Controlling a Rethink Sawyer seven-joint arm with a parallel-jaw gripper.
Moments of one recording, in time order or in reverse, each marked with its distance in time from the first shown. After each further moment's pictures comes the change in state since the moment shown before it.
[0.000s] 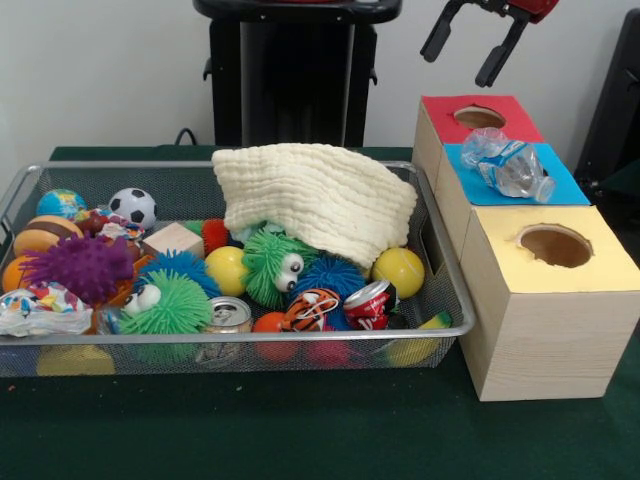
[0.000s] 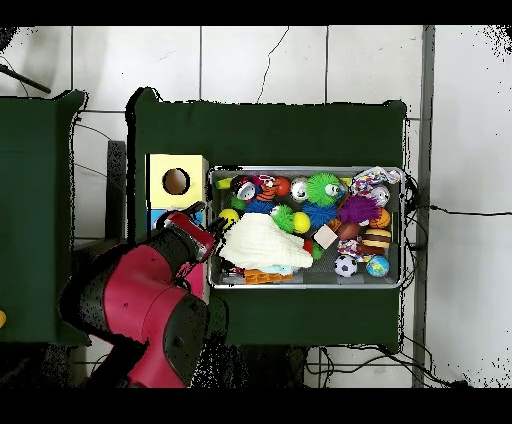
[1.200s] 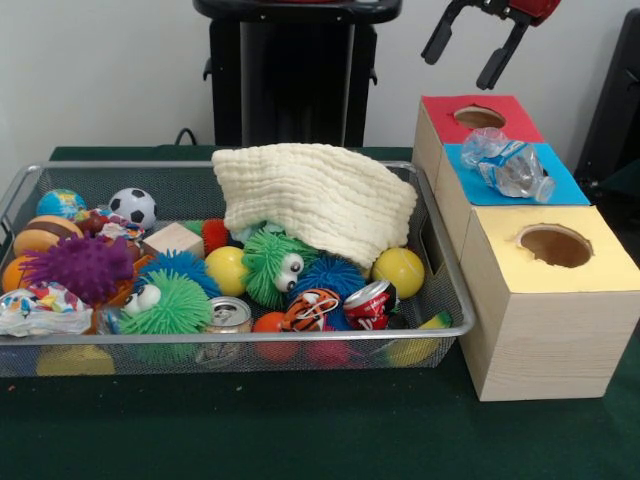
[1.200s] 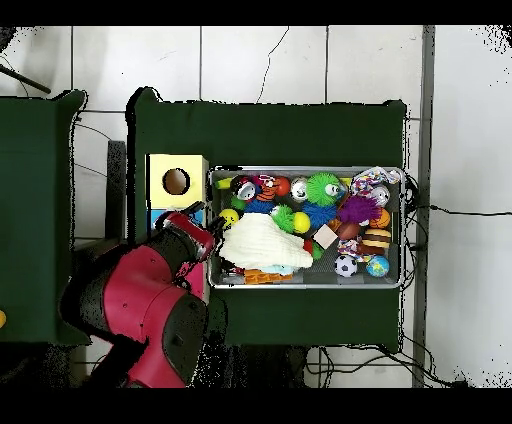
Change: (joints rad) arm 0.000 0.000 0.007 0.000 -0.020 -0.019 0.000
